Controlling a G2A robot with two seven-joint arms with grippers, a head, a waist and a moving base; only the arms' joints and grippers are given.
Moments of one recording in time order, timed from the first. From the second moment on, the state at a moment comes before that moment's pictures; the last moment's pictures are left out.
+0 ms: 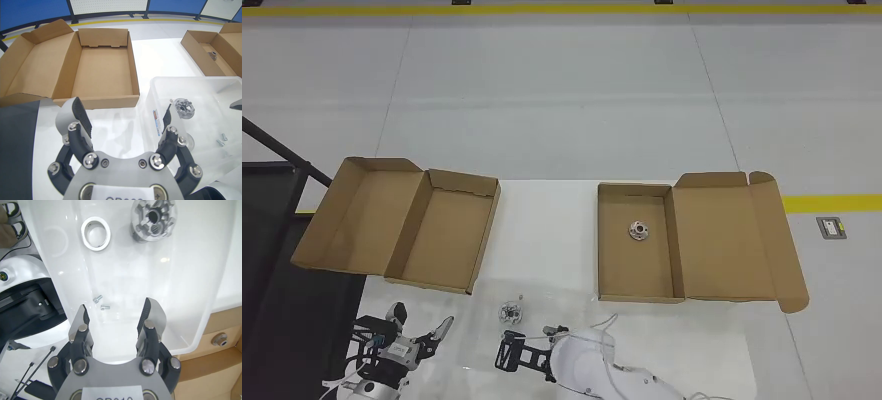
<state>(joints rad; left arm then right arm) 1.77 -1.14 -1.72 -1.79 1.21 -0.25 0.14 -0.82 -1.44 0.56 -1.61 -1.32 -0.32 1.32</state>
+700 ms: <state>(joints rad) 1.77 -1.14 -1.72 -1.79 1.21 -0.25 0.14 -0.72 -1.52 0.51 -1.34 -1.12 -0.33 1.37</state>
